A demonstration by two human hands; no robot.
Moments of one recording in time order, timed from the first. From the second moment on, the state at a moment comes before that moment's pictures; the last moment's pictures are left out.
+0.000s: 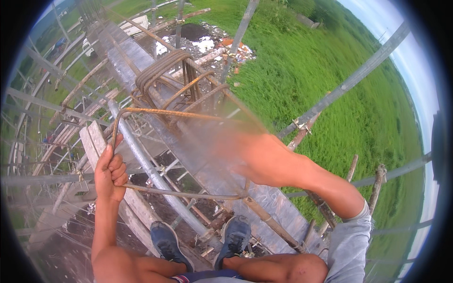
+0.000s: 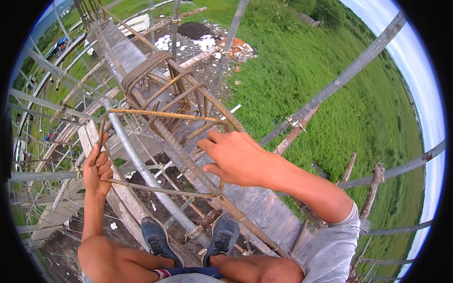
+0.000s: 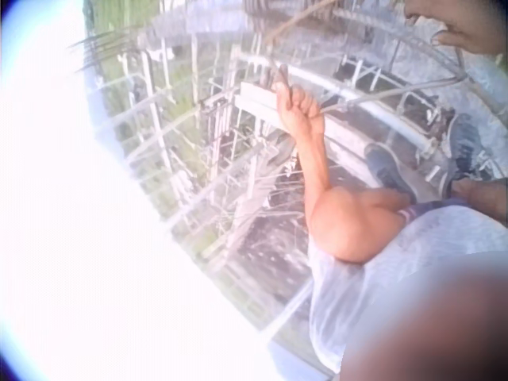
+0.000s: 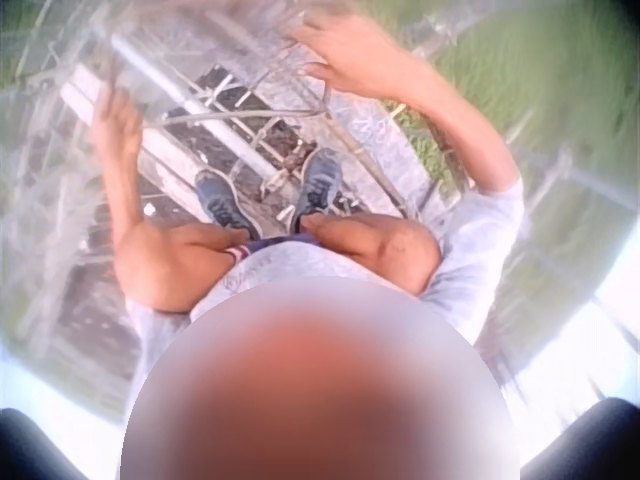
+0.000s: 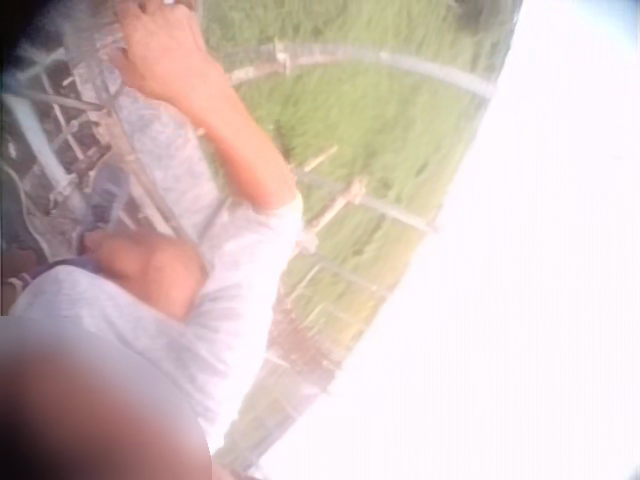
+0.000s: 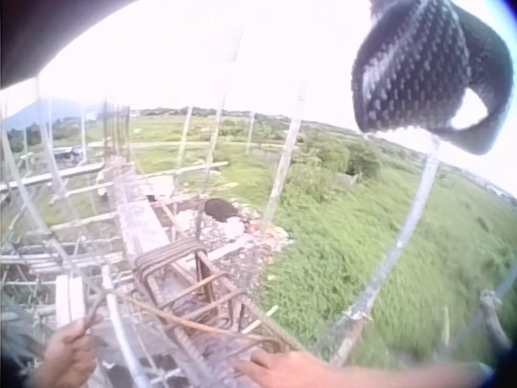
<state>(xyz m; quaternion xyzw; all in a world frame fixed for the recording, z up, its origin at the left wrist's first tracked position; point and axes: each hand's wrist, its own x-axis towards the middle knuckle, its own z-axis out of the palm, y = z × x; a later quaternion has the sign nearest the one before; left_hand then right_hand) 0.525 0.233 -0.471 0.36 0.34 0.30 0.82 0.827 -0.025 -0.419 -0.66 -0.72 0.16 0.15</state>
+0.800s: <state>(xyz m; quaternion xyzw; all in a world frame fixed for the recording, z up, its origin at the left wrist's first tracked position) 0.546 0.208 -0.471 0.36 0.35 0.32 0.80 0.850 -0.016 -0.374 -0.70 -0.69 0.18 -0.02</state>
